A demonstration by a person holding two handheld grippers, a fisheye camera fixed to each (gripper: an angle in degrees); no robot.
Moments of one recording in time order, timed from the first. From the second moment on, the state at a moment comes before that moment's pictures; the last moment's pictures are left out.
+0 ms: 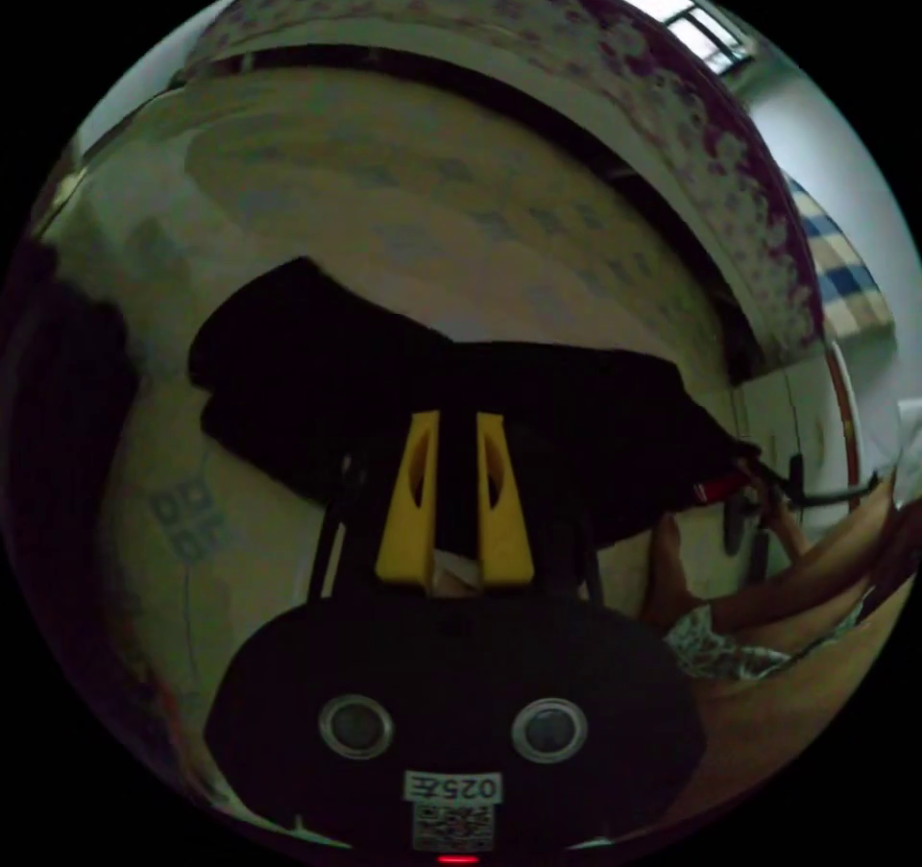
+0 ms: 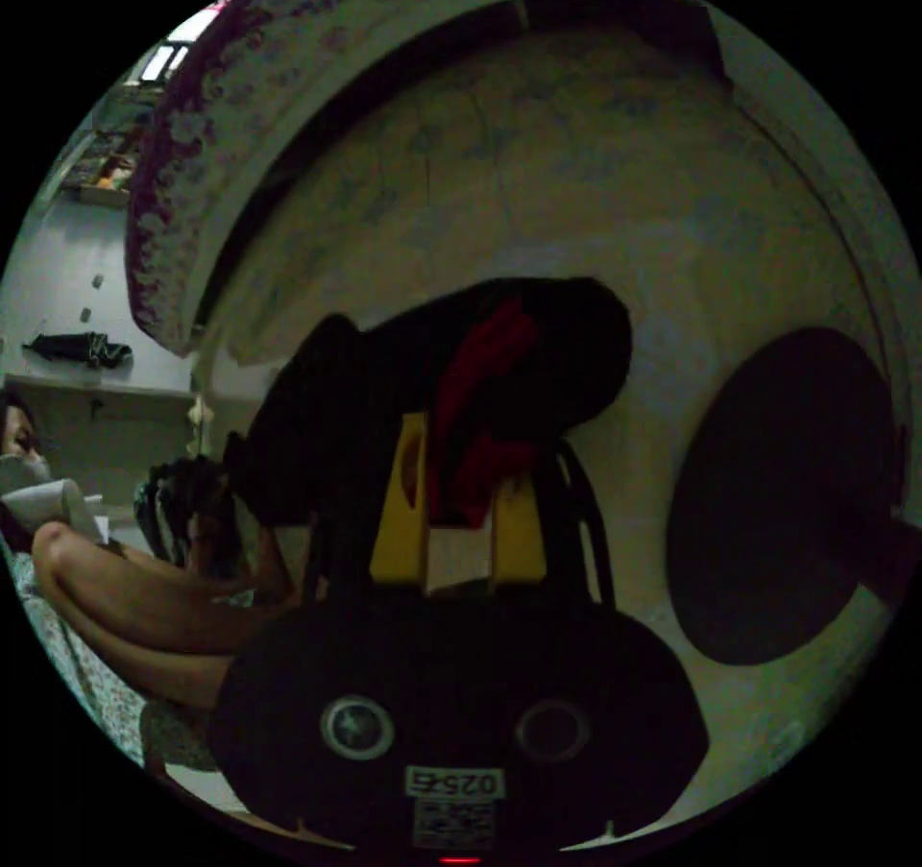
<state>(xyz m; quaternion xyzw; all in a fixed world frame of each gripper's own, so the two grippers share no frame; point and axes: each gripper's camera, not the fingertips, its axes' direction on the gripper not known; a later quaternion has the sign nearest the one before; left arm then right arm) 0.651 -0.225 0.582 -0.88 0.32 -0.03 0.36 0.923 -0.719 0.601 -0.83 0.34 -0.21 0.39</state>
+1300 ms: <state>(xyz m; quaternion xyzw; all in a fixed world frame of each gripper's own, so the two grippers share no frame) 0.865 -0.146 0.538 -0.78 0.53 0.26 0.20 1.071 -0.128 0.430 -0.96 -0.02 -0.24 0.14</state>
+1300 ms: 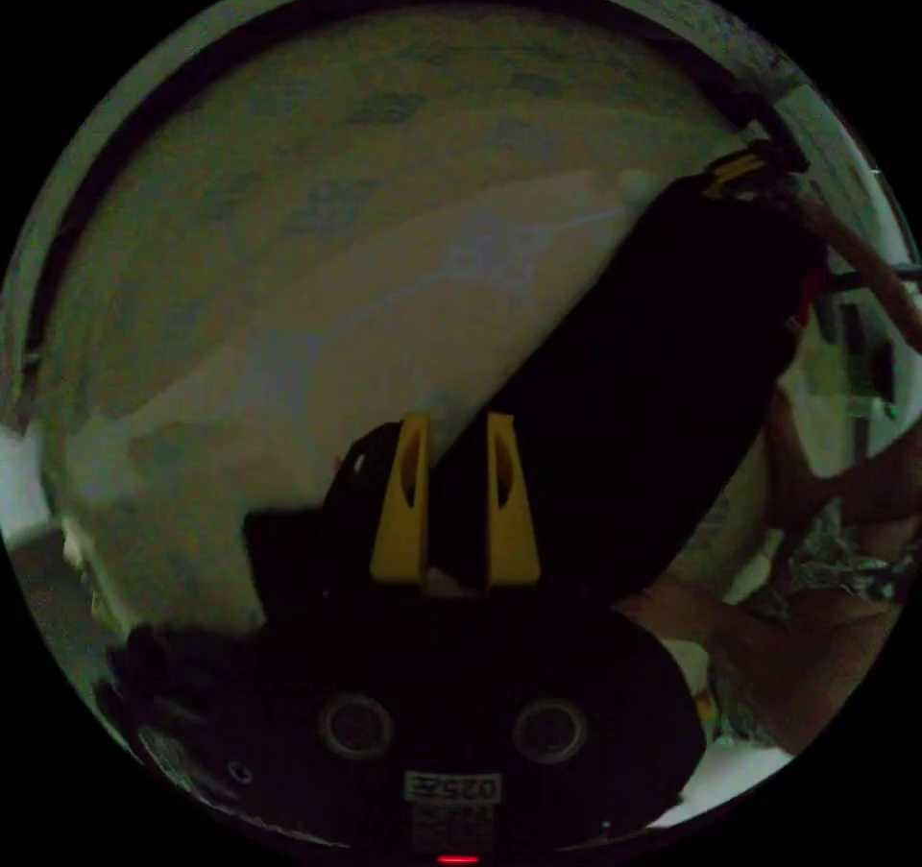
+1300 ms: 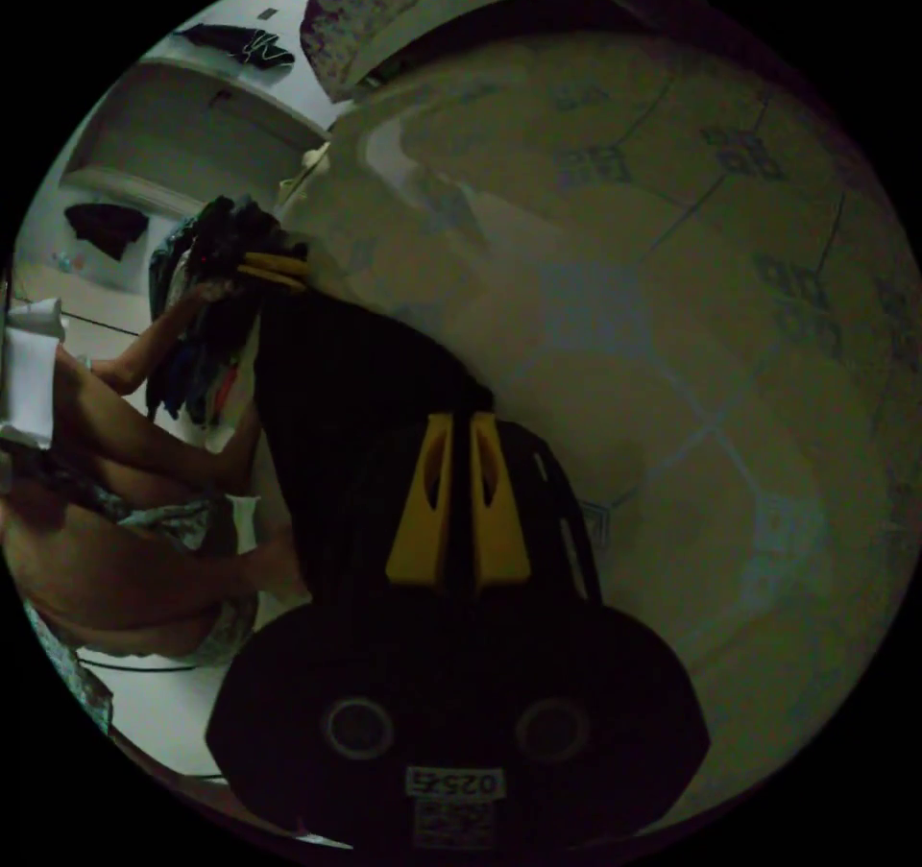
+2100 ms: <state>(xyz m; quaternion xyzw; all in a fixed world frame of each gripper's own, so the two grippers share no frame) 0.486 -0.190 0.580 -0.89 0.11 -0.22 0.38 1.082 0.143 0.253 -0.94 -0.17 -0.17 0.23</state>
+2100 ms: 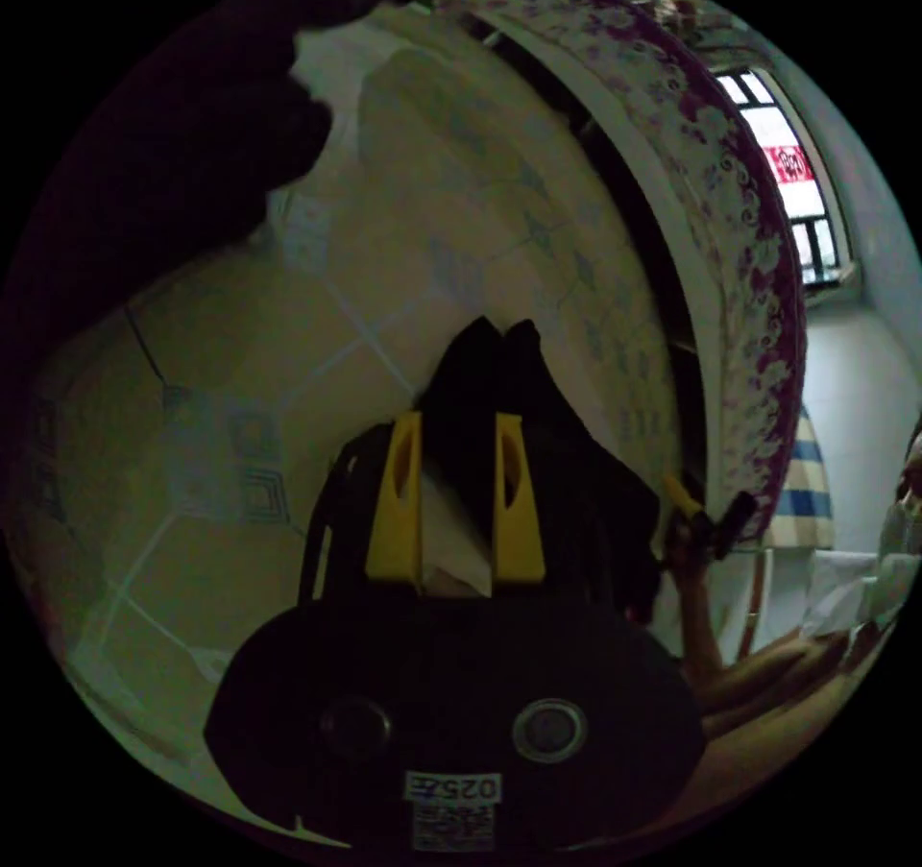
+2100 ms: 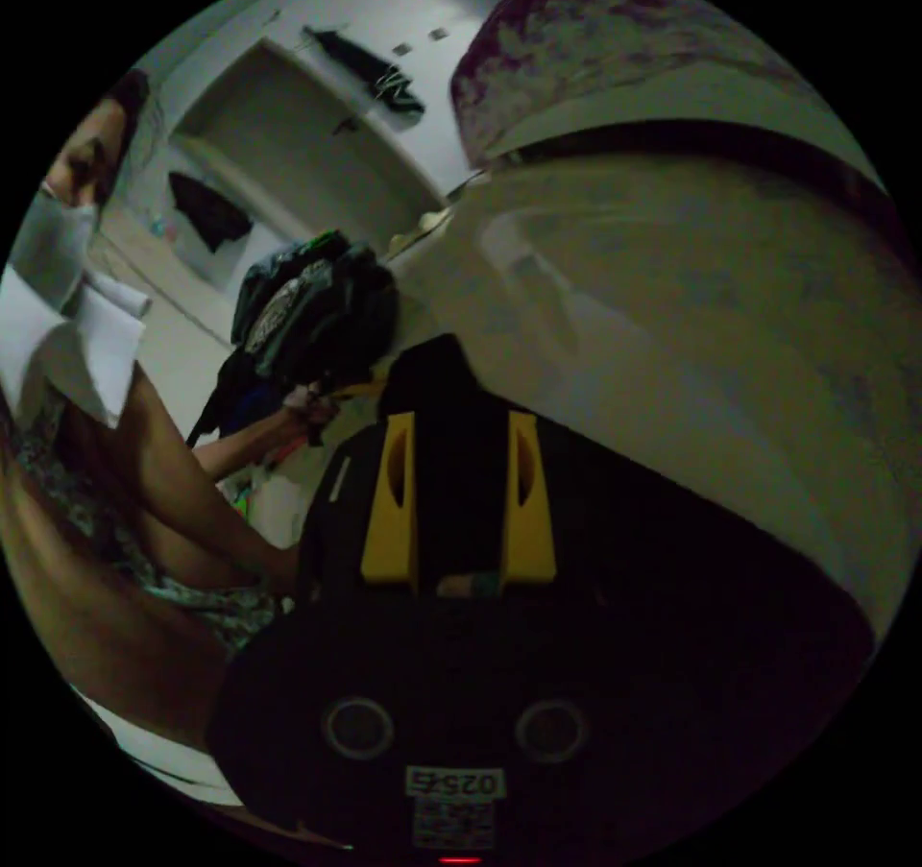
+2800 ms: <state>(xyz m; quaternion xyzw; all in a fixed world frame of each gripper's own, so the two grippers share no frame) 0.393 -0.182 0.599 -0.87 0.20 -0.28 0.35 1.186 0.352 0.234 -0.96 -0.15 -0.05 0.24</state>
